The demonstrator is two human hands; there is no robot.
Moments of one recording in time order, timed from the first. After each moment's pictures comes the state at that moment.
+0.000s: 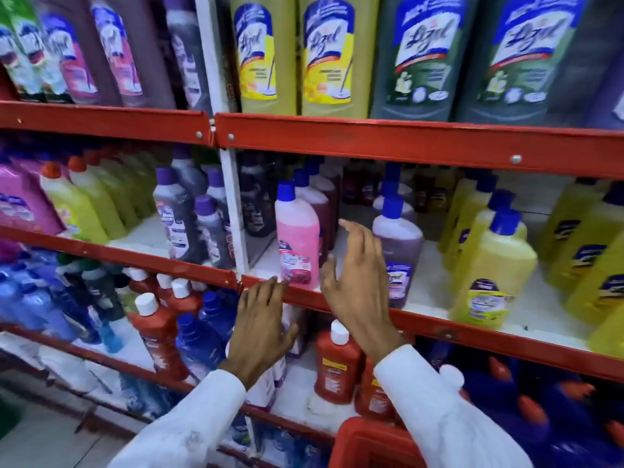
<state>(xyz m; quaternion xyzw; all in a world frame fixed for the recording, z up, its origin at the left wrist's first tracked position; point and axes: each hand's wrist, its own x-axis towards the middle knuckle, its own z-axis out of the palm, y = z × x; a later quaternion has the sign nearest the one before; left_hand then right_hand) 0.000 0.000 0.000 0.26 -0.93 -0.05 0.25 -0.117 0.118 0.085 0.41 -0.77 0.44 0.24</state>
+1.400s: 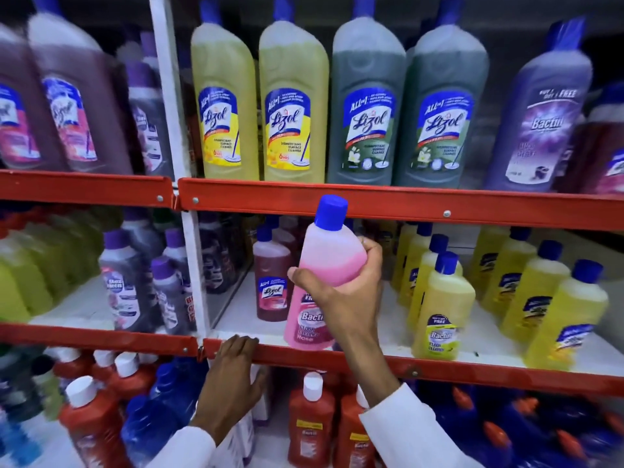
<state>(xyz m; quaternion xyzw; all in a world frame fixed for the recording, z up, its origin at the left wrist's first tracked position) -0.022 -0.044 -0.014 0.21 -0.93 -0.14 0.26 -0.092 0.133 0.160 0.26 -0.59 0.76 0.10</state>
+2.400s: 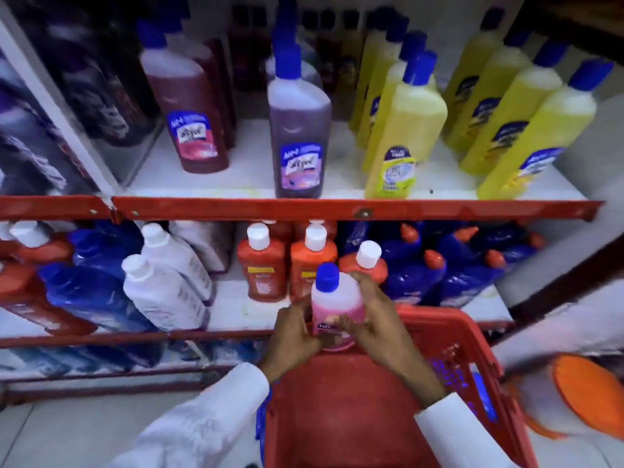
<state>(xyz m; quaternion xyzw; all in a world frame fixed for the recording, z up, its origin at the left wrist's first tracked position) -0.031 0.151 -0.120 0.12 -0.82 -0.56 0.07 -0.100 0.305 -0.078 0.31 -0.81 0.49 -0.10</state>
